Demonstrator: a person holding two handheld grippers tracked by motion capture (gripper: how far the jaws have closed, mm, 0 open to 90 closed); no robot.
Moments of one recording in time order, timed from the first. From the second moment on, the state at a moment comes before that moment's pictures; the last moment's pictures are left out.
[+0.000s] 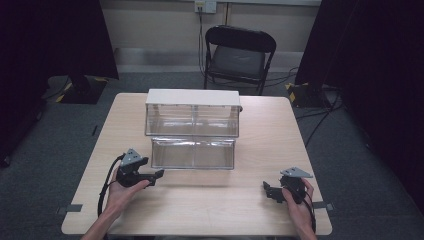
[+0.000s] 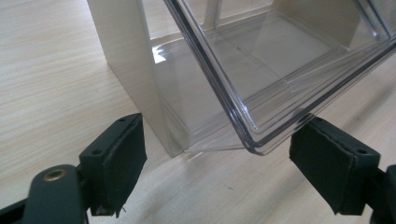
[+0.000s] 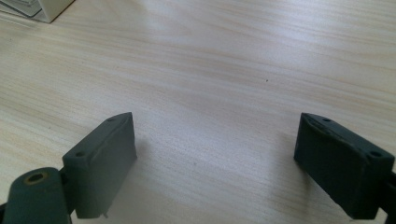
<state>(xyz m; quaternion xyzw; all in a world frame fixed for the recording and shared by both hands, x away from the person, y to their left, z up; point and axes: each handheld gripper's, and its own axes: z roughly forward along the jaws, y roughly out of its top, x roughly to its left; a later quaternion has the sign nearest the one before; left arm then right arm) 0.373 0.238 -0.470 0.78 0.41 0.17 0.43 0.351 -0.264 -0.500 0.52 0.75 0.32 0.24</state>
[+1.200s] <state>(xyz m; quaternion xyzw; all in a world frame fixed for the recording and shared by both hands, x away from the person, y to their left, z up) 0.378 0.219 -0.467 0.79 0.40 0.17 0.44 0.351 -0.264 -0.500 0.52 0.75 0.33 0.23</state>
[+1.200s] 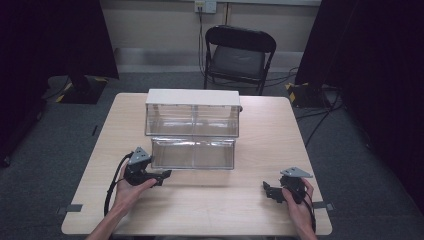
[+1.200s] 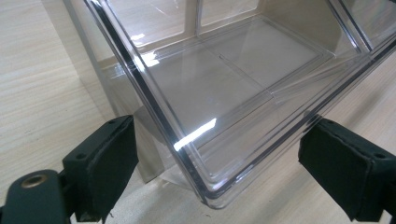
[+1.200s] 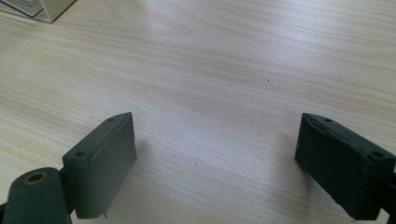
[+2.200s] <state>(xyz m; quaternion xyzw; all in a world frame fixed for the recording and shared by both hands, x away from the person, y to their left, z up) 0.374 0.220 -0.463 0.79 0.39 0.17 0.45 0.351 -0.264 -0.500 0.52 0.75 0.33 0.23</state>
